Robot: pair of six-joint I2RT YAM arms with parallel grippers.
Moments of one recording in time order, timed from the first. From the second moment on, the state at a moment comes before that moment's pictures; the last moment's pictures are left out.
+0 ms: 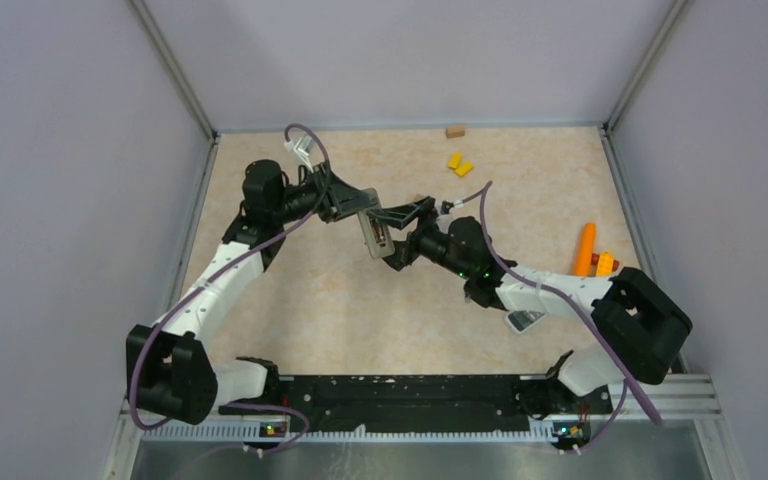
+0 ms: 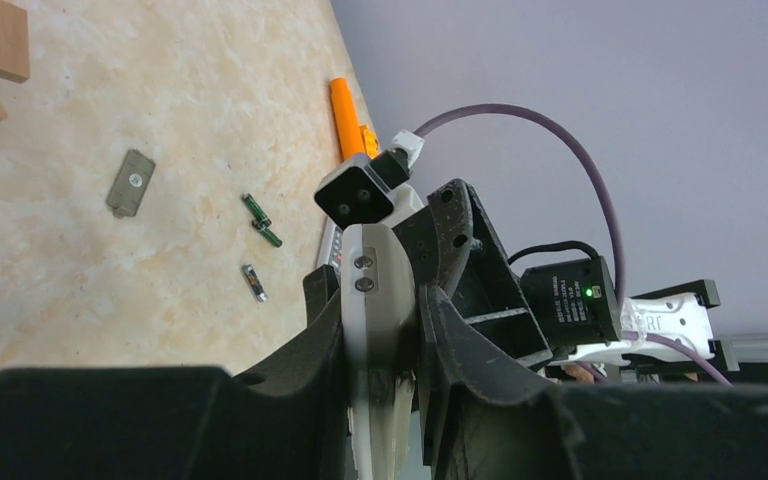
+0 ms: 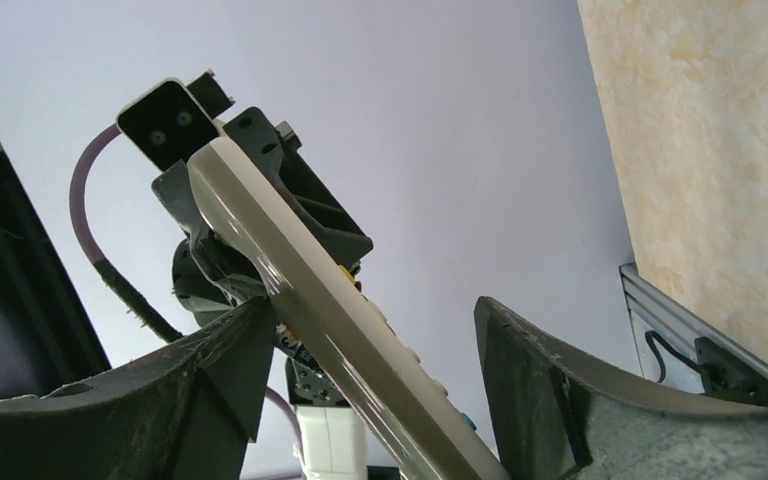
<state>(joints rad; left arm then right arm) -0.25 1.25 0.93 0.14 0.81 -0.96 0.85 1.45 0.74 0.67 -0.10 1.87</state>
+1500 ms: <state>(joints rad) -0.20 1.19 0.97 0.03 0.93 -0.82 0.77 1.42 0.64 0.89 -0.37 1.43</state>
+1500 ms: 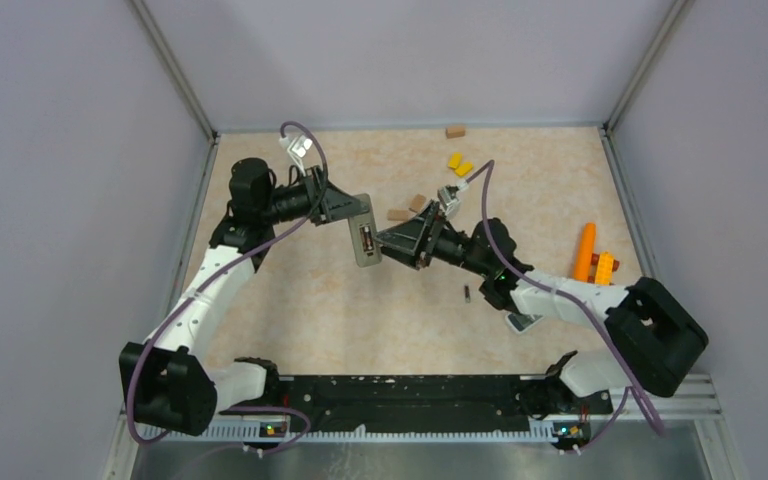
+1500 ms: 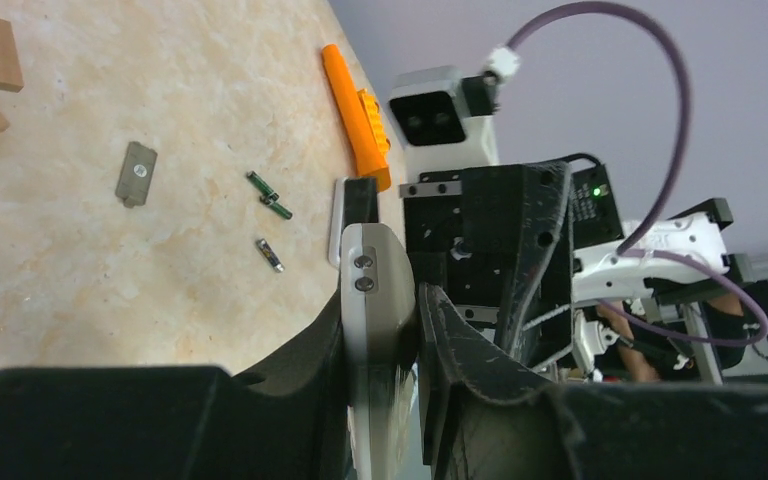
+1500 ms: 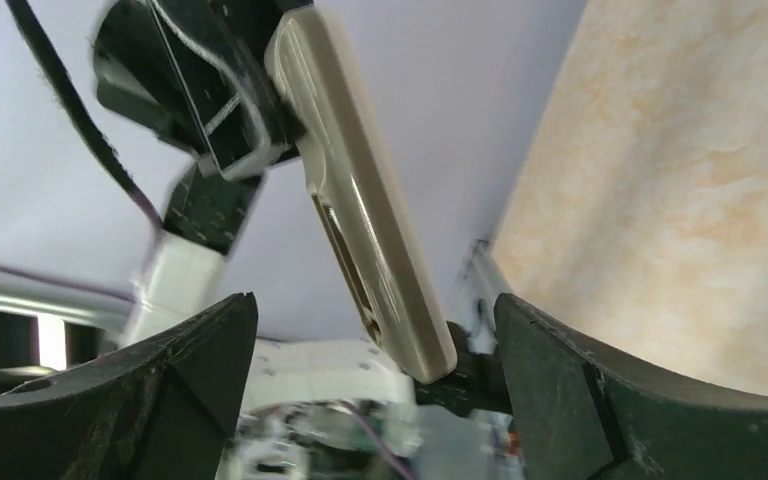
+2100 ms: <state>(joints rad) -0.20 1.19 0.97 0.02 1.07 -0.70 0.92 1.31 1.01 0.14 -0.09 0.63</state>
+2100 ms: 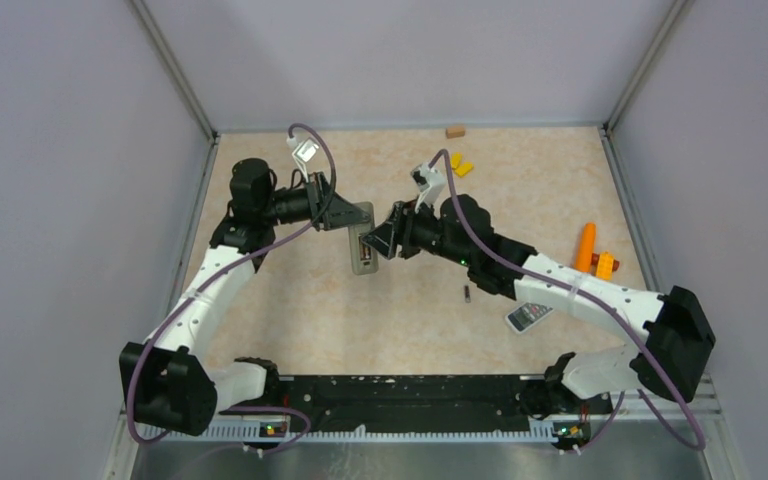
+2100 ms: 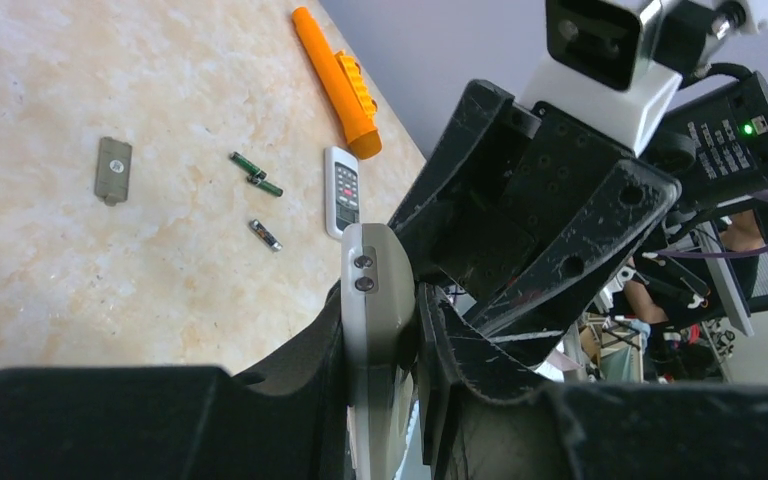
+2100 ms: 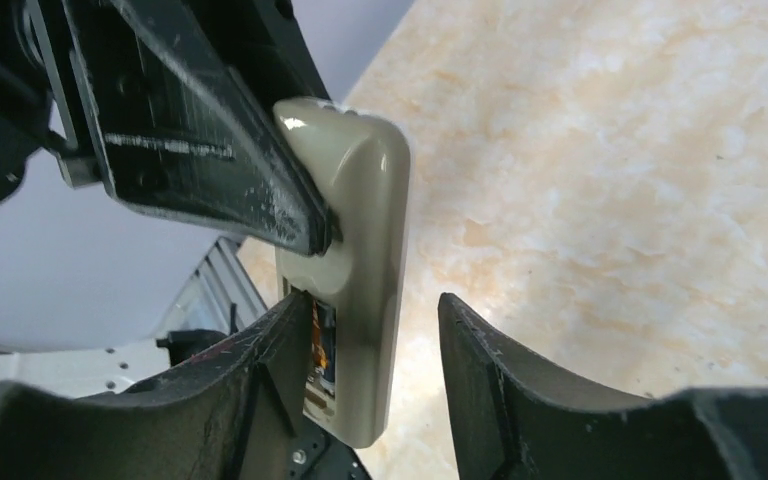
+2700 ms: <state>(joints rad) -0.20 1.19 0.96 -0.01 1.06 -0.67 0.98 1.32 1.03 0.06 0.01 0.51</state>
